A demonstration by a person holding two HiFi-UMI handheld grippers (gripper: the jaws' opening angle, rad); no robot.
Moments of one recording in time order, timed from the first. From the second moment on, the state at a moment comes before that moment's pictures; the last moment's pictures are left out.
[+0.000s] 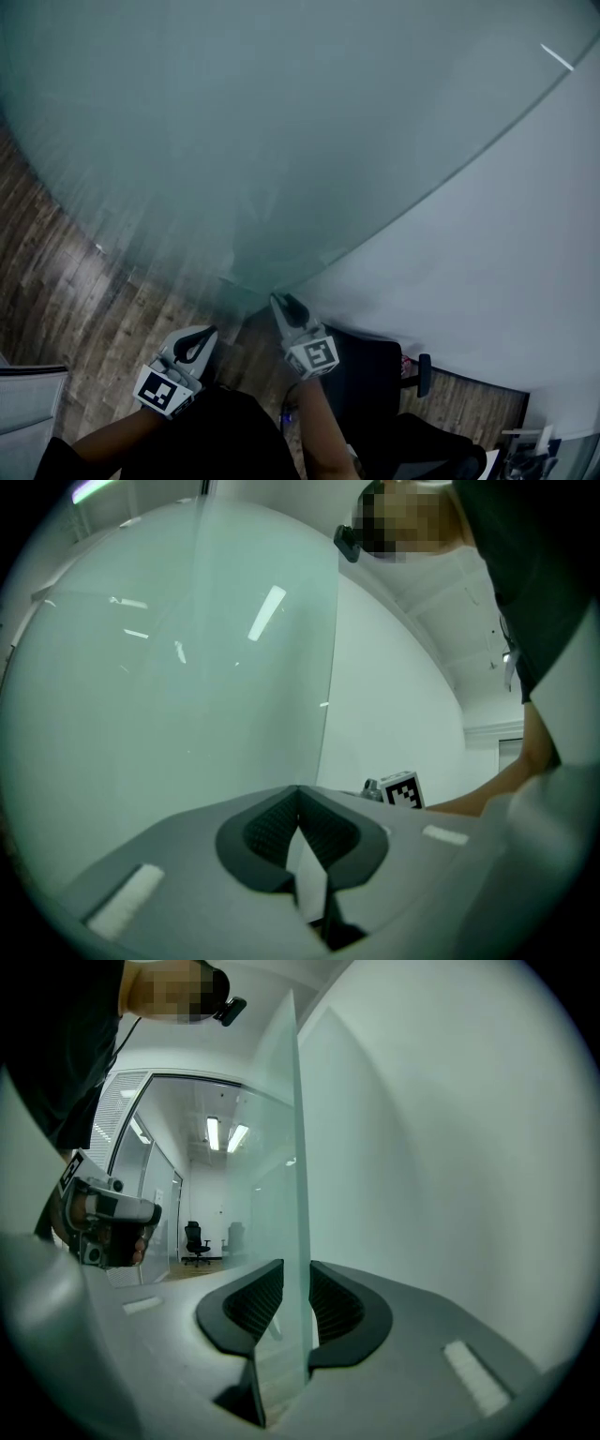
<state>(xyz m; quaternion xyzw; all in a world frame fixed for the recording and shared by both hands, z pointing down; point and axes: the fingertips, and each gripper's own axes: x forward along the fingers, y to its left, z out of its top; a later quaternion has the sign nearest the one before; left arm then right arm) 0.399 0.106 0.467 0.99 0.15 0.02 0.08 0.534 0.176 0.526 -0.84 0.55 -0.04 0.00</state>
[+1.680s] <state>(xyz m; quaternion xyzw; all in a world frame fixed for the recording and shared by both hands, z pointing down) 0.446 0.076 0.464 0.99 0.10 0.02 0.07 0.608 0.172 0.515 -0.85 0.52 -0.04 0.02</state>
